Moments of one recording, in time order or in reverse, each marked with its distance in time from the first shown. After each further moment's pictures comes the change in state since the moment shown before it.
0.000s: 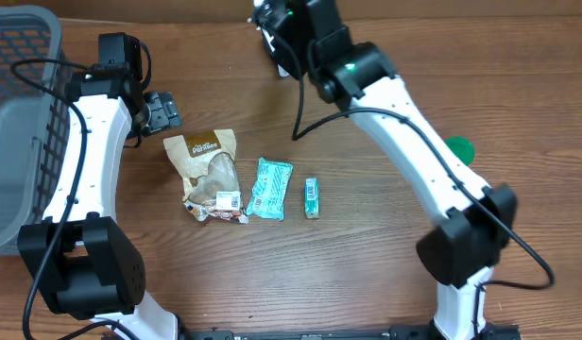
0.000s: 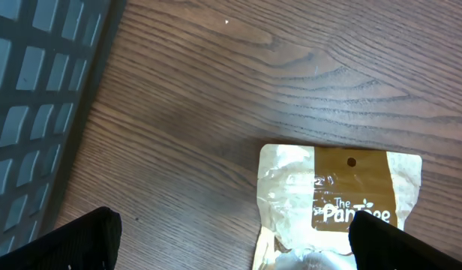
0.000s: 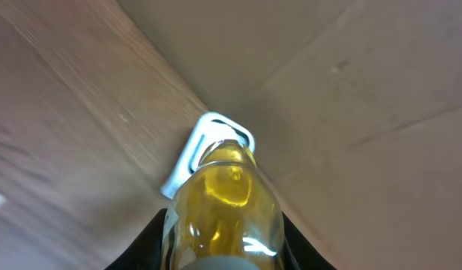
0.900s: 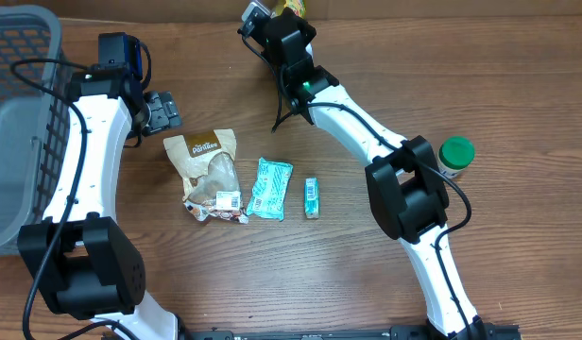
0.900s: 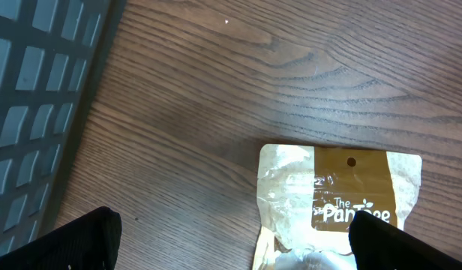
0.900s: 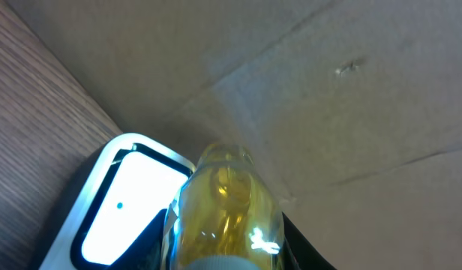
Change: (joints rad) left arm 0.000 0.000 0.000 0.000 0.000 0.000; right arm -0.006 0.373 -0.001 0.639 0.265 -0.236
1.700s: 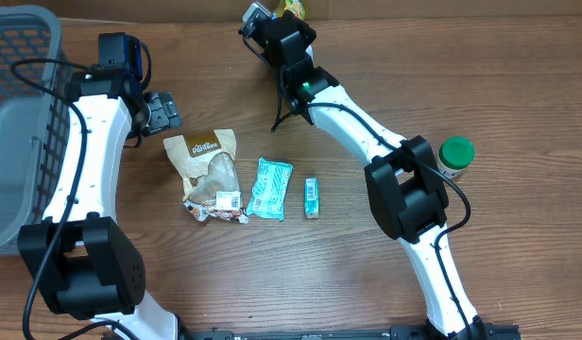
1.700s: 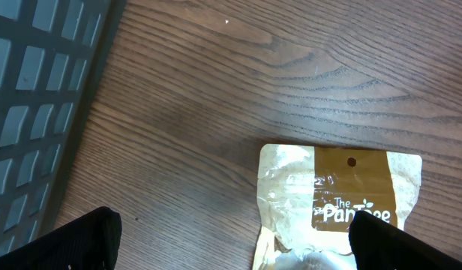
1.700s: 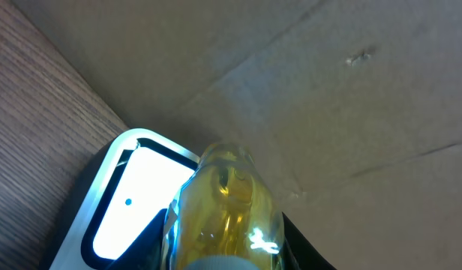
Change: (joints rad) left arm 0.000 0.000 0.000 0.000 0.000 0.000; right arm 0.000 0.003 0.000 -0.026 -0.007 0.053
